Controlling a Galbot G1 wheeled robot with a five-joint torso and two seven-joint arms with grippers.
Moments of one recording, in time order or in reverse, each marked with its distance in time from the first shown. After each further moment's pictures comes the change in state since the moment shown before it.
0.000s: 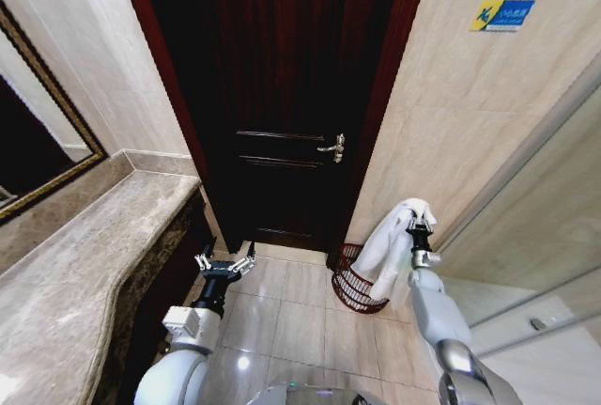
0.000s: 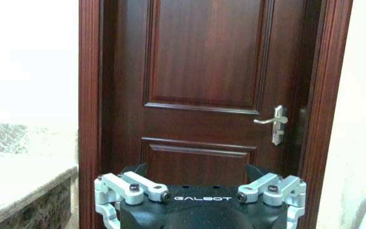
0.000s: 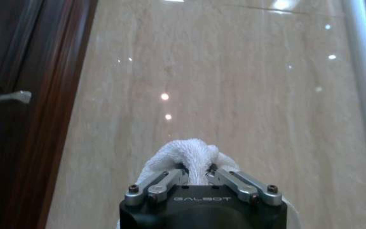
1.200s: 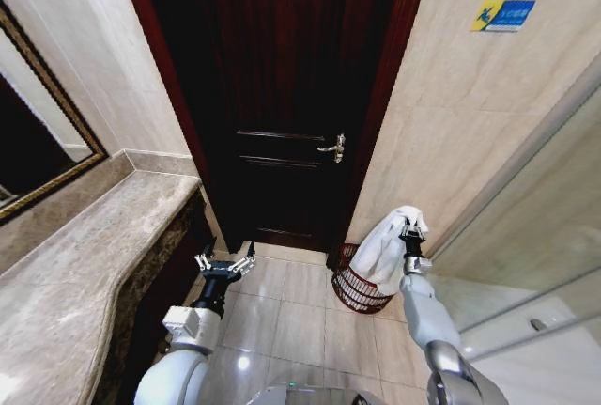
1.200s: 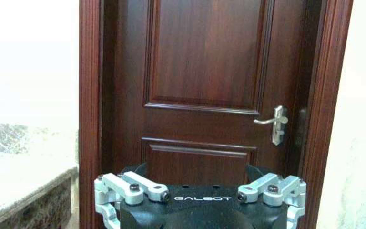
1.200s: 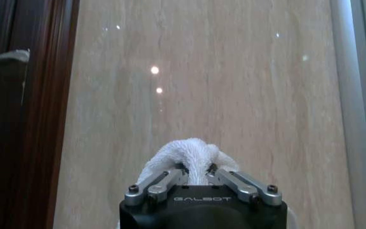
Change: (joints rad) left arm 0.000 0.000 0.000 0.000 0.000 0.000 0.000; right arm -0.049 0.039 0.051 -0.086 -0.004 0.000 -0.002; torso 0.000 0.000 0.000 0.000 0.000
